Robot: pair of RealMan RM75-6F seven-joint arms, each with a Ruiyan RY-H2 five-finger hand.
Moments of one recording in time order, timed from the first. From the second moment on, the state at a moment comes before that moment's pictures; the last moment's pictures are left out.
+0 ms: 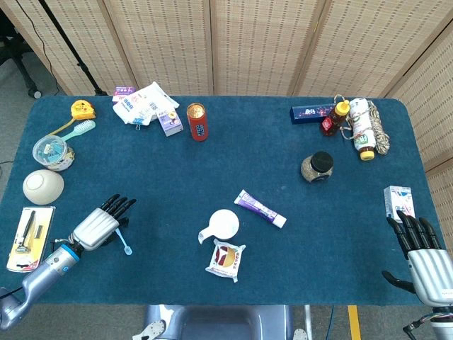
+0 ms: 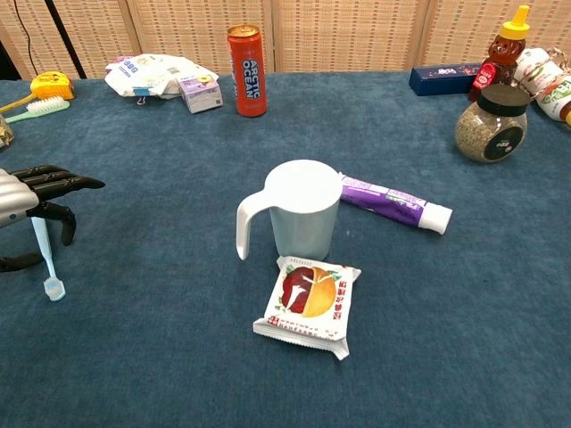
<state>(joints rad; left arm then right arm) -0.50 -1.54 0.18 -0.87 1.76 1.21 -0.17 0.02 -0.98 -0.01 -1.75 -1.64 1.53 -0.04</state>
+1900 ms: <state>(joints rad) -0.64 -1.35 -0.03 -1.56 1.68 1.26 -0.45 0.02 -0.98 -0.01 -1.74 -1.65 1.52 -0.03</state>
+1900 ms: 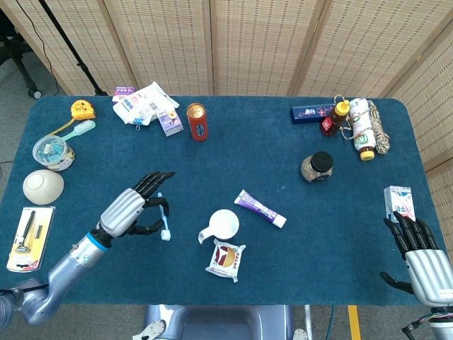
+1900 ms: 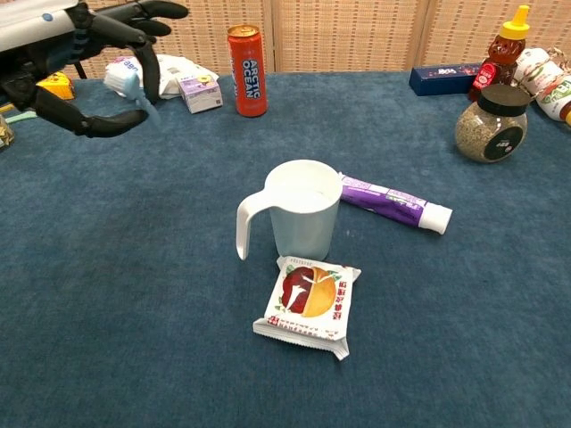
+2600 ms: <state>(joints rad) -0.77 -1.54 -0.11 -1.66 1.54 1.06 -0.57 0.03 -0.97 -0.01 -1.73 -1.63 1.52 -0.01</state>
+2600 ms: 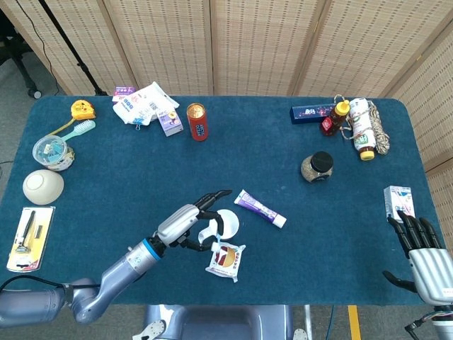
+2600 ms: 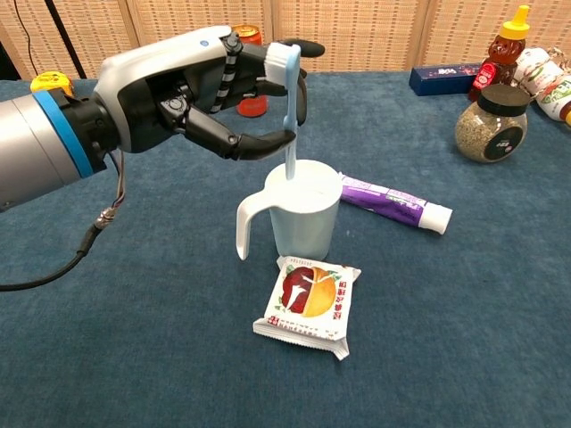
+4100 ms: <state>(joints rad) -0.64 -1.34 -0.07 -1.65 1.59 1.23 -0.37 0.04 -0.99 -0.01 -1.73 -1.61 1.48 -0.04</state>
